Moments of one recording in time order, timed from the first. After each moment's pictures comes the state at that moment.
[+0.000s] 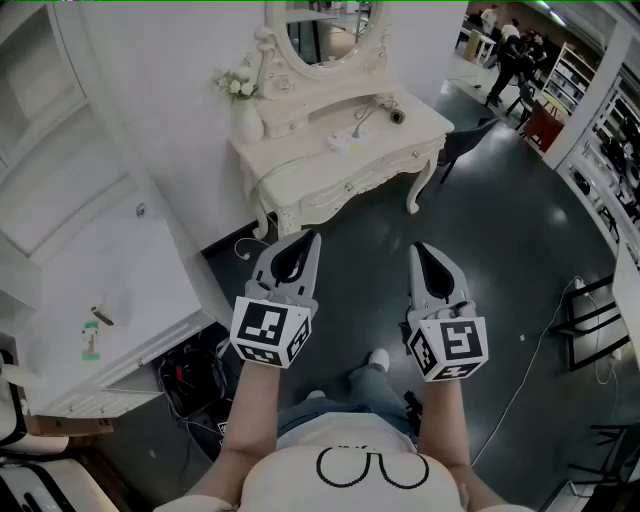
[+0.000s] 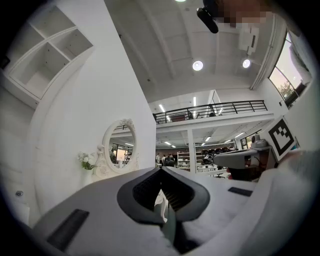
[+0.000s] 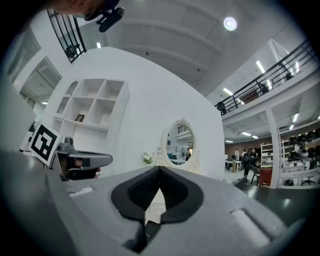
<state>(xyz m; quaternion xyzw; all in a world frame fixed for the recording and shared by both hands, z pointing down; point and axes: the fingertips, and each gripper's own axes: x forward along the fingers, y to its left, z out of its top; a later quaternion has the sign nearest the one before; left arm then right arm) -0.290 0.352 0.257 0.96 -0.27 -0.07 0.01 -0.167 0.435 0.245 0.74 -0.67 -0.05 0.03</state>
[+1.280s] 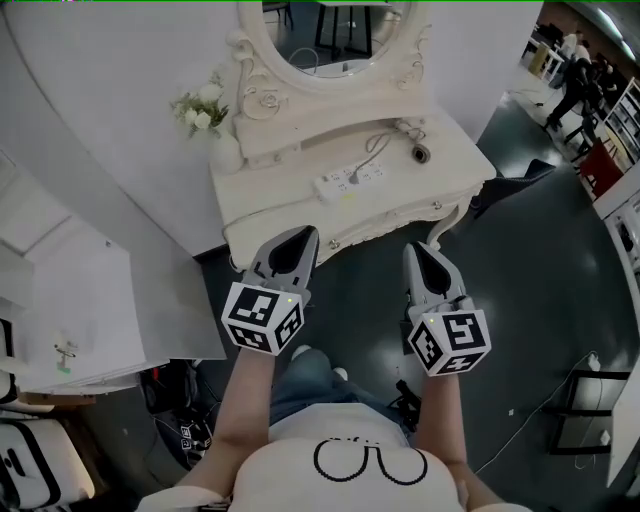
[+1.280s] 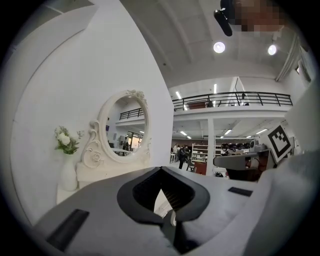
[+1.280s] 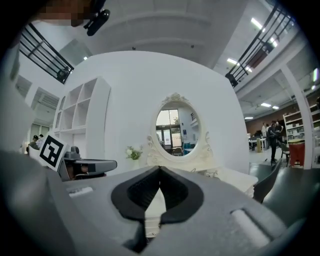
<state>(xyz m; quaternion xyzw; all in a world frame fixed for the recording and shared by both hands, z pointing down) -0.037 0.099 0.302 0.93 -0.35 -0.02 0.08 0.101 0.158 0.290 0.65 -0.76 0.05 0.01</state>
